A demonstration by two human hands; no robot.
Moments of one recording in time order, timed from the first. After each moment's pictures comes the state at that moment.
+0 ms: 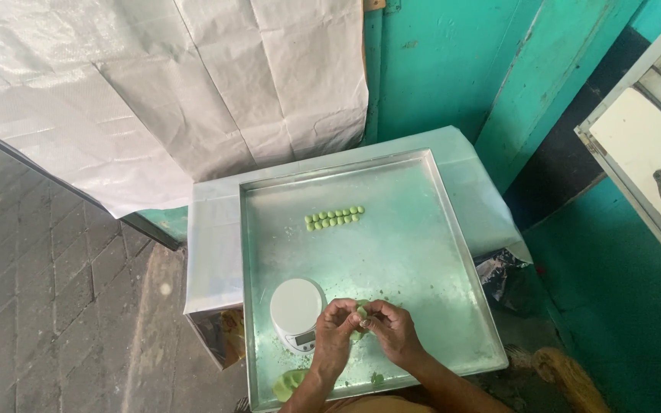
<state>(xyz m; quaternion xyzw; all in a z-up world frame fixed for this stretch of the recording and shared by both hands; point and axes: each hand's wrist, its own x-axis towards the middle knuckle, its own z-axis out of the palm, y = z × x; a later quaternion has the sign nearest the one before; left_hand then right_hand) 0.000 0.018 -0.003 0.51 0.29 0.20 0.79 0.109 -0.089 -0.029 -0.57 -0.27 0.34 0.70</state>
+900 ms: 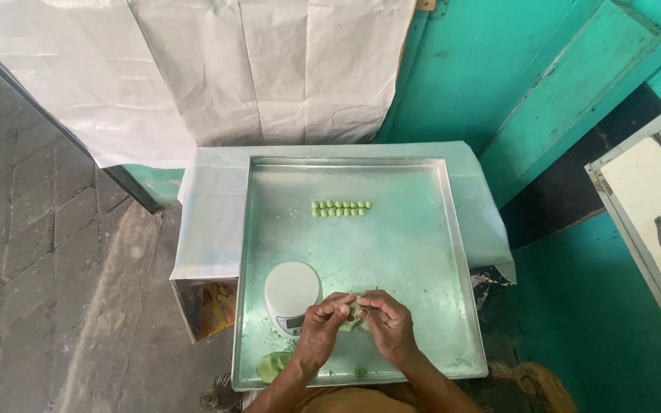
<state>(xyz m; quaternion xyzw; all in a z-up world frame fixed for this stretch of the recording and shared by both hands) -0.026 0.032 0.003 0.53 0.22 0.21 0.79 0.109 -0.084 -0.033 -0.59 -0.45 0.16 0.65</state>
